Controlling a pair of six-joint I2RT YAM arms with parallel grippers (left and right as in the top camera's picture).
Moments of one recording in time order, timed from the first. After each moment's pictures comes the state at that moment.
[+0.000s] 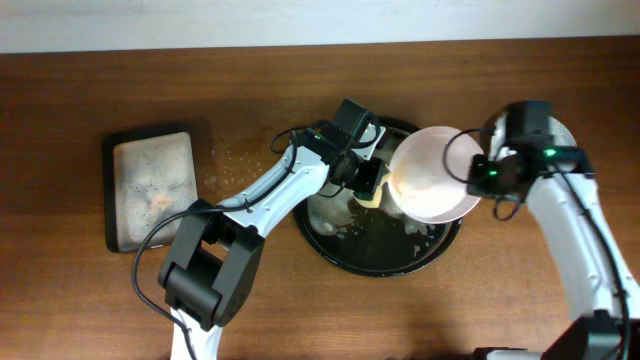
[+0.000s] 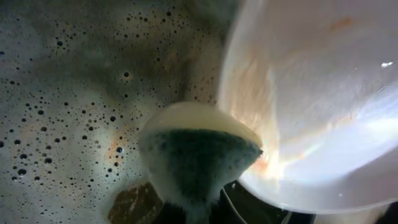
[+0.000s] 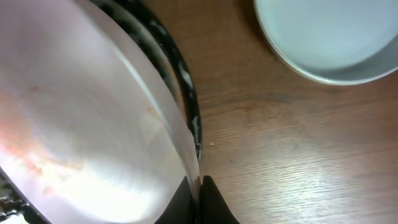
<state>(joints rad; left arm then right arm) -0.62 2.08 1.59 -0.61 0.38 -0.24 -0.01 1.50 1.19 -0.91 0.10 0.17</state>
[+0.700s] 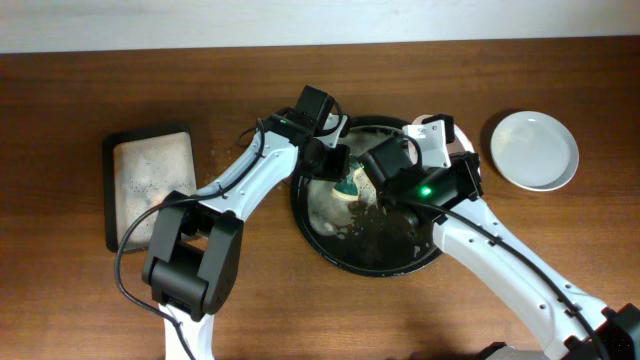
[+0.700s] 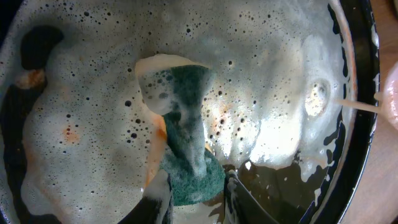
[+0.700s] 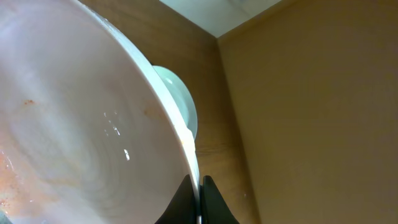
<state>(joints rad) -0.48 2.08 1.59 -0.70 0.38 -0.24 0.57 1.50 1.19 -0.96 1.16 0.25</state>
